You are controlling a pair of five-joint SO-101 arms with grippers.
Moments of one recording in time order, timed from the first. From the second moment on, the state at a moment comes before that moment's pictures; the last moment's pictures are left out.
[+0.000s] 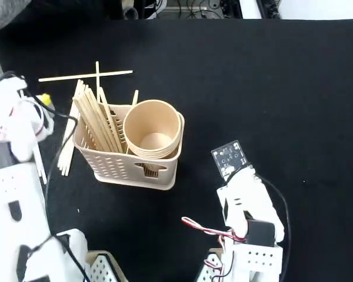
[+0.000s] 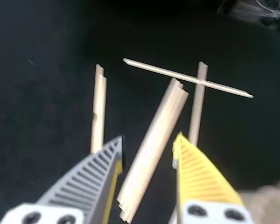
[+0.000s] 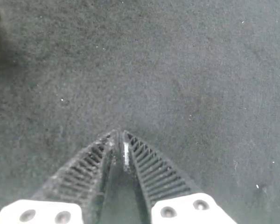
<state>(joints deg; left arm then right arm) -24.4 -39.8 24.7 63.8 4.4 6.3 -103.1 96.7 65.6 31.0</state>
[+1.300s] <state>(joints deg) -33.3 58.6 -57.8 85.5 -2.7 6.3 -103.1 96.7 65.6 31.0</state>
